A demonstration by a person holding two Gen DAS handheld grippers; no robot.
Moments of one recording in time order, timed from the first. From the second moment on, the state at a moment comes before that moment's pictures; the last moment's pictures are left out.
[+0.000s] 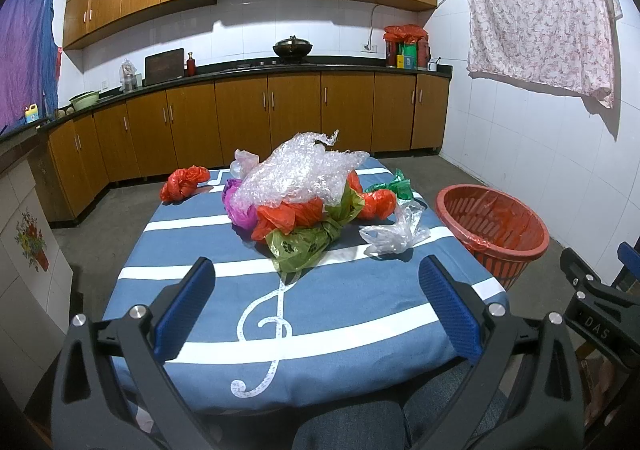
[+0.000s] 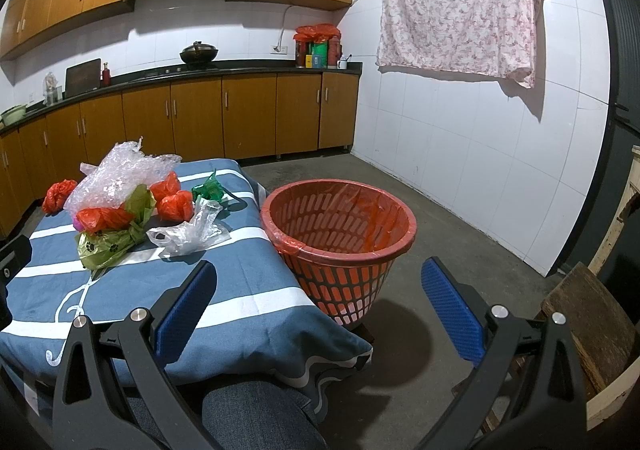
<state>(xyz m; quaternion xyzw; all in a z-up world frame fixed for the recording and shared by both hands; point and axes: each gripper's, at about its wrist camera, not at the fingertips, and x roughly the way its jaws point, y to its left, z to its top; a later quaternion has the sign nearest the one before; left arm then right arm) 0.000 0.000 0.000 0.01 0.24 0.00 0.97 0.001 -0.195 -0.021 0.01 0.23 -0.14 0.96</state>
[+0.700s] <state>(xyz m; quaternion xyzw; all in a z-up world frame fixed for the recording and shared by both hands) 0.000 0.000 0.000 0.01 0.24 0.00 0.97 0.001 -0.197 -0.022 0.01 0.23 -0.14 0.96</state>
